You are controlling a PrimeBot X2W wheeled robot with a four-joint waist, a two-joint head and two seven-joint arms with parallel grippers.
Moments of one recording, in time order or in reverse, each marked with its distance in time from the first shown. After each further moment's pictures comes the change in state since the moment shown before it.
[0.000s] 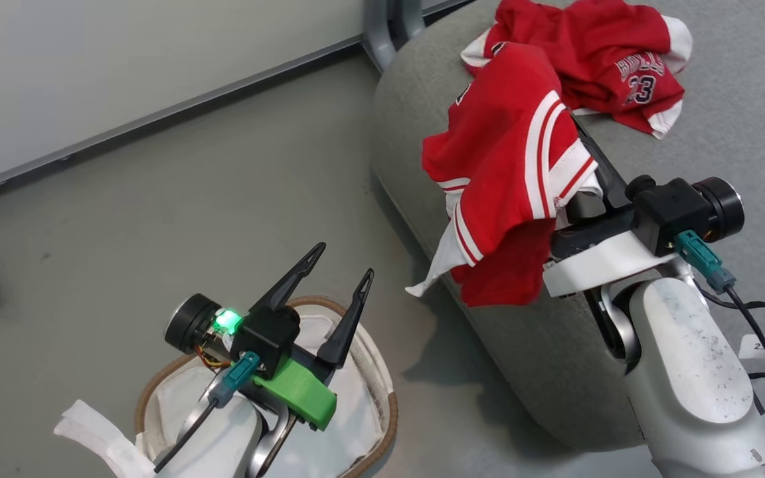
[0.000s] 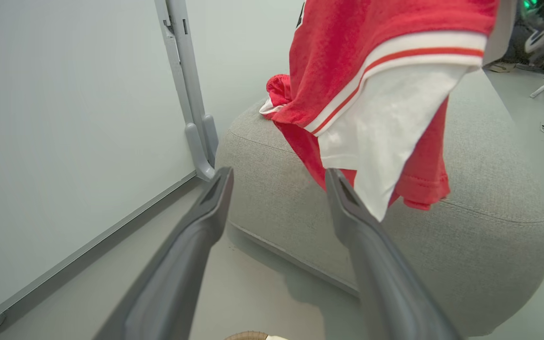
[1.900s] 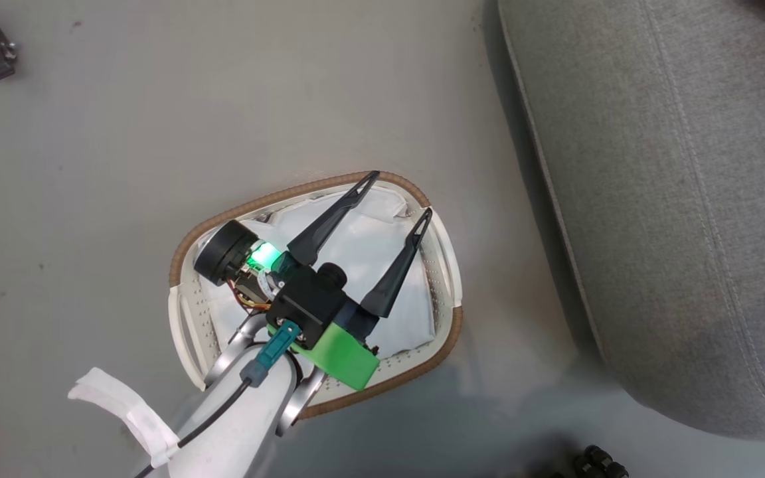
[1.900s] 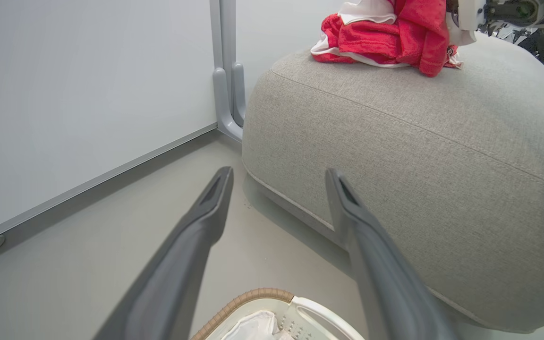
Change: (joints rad) left arm -0.129 -0.049 -0.041 -0.123 0.096 -0.001 0.000; right arm -0.573 -0.417 -0.488 0.725 -0.334 0.000 0.004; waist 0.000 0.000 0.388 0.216
